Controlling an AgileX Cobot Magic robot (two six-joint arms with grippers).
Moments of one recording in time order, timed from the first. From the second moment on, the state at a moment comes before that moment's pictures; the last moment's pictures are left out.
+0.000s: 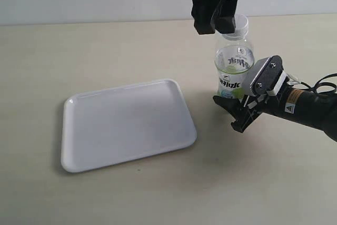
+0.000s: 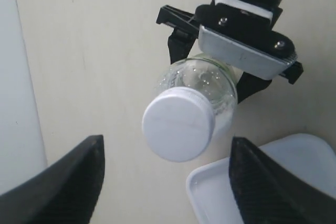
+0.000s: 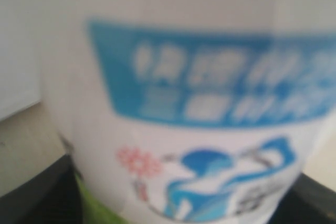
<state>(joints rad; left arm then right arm) -0.86 2.13 -2.24 -0.08 1.22 1.08 -0.08 2.15 -0.63 -0.74 -1.06 -0.18</state>
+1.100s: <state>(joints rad) -0.86 2.15 -2.24 -0.13 1.22 1.15 -0.08 2.15 -0.63 -0.73 -1.06 -0.23</state>
